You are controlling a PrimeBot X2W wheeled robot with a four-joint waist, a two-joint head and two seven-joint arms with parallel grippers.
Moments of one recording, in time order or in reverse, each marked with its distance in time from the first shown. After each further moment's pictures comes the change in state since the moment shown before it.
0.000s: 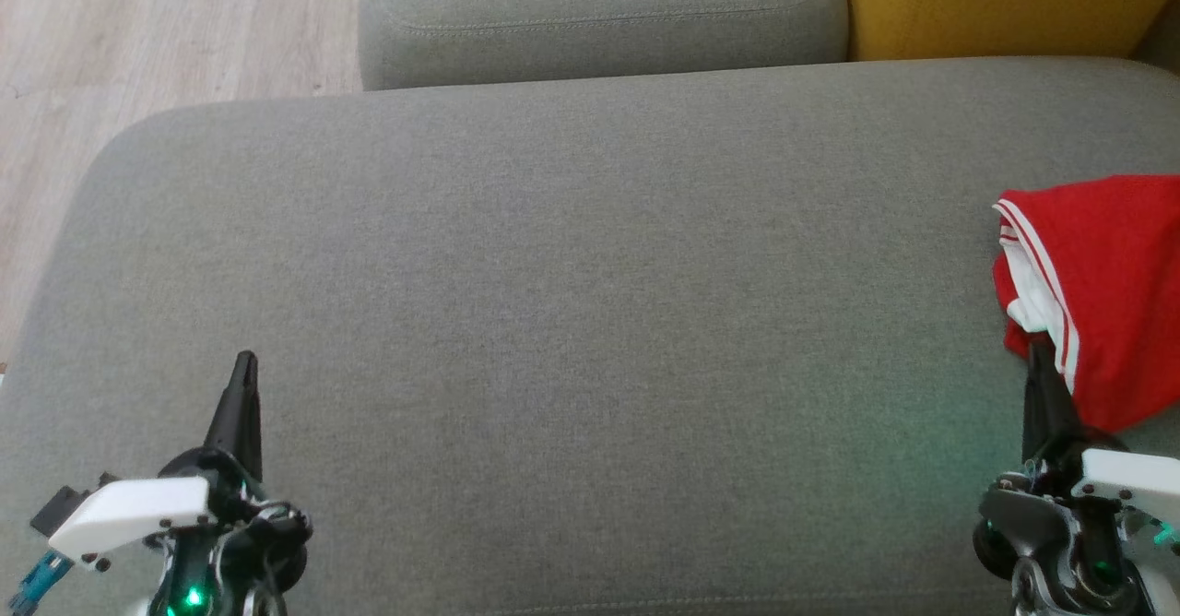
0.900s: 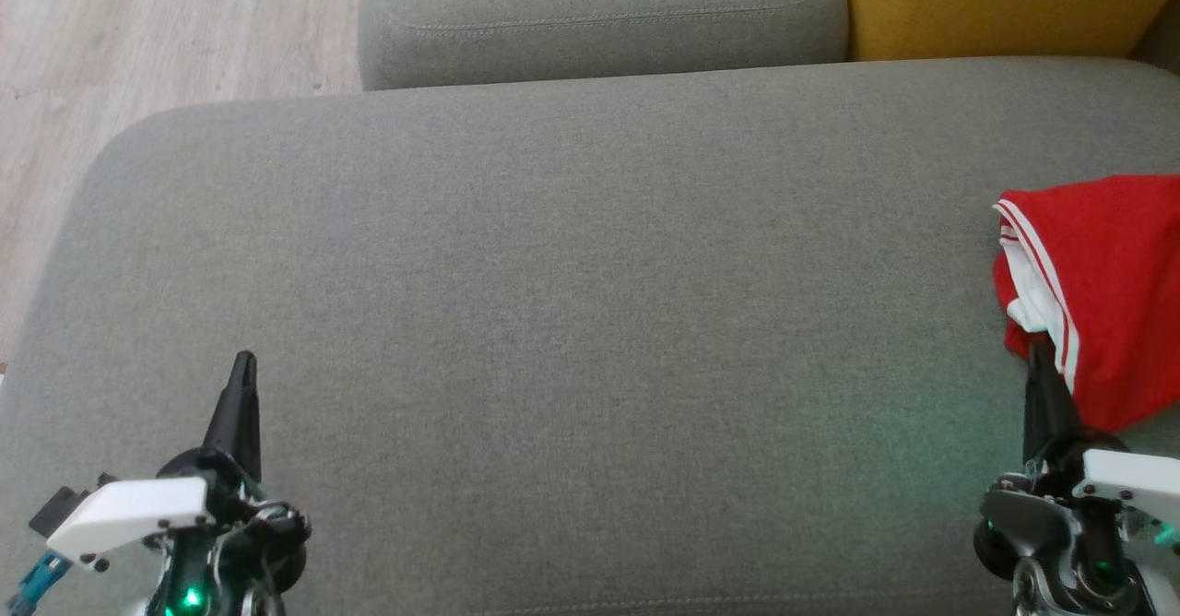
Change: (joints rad) left arm 0.000 -0.003 0.007 0.000 0.000 0.000 0.008; right arm 0.000 0.002 -0.006 0.001 -0.002 0.000 0.009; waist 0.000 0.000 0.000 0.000
